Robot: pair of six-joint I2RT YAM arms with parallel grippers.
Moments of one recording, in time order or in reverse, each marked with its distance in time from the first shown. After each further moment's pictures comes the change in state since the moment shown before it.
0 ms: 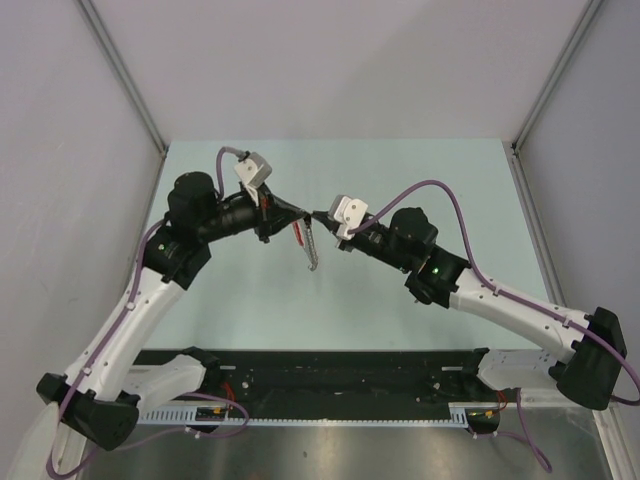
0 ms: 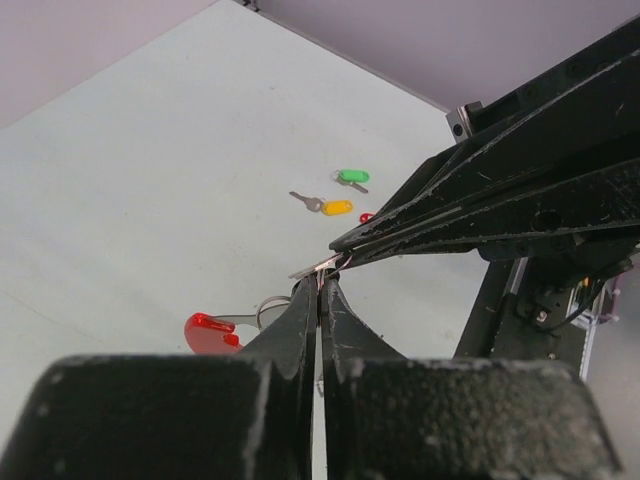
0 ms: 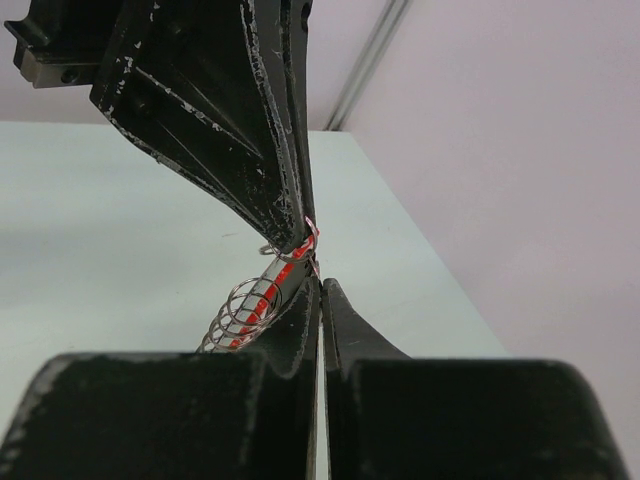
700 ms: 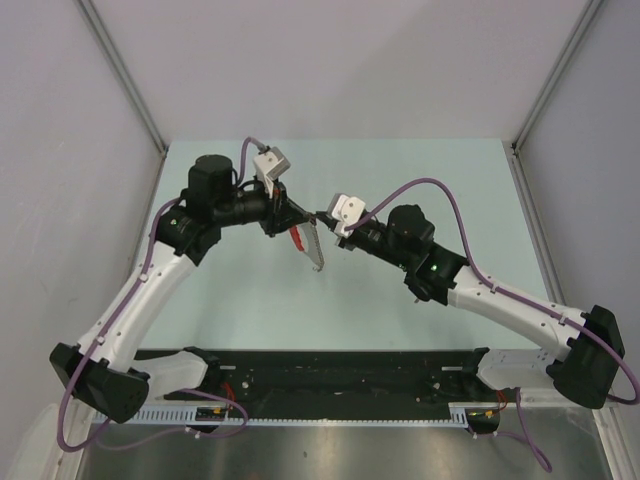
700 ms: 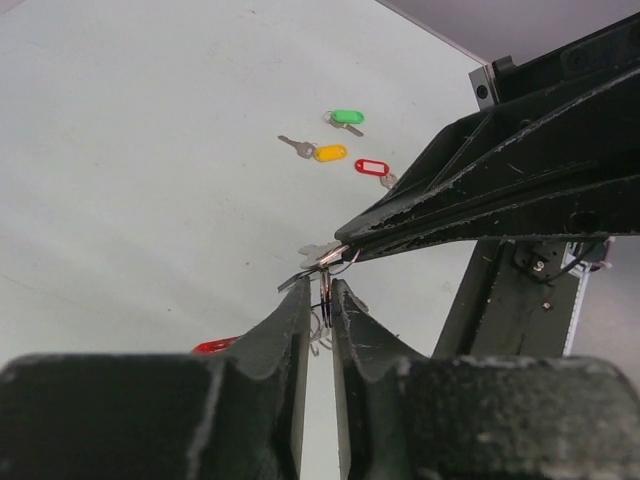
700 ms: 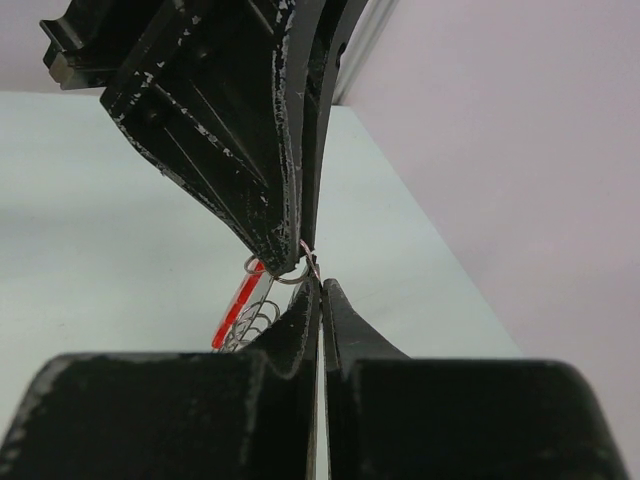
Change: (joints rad) left arm 0.000 0.134 0.102 -0.156 0.039 0.080; right arm -0.016 0.016 0.000 -0.027 -0.012 -0.008
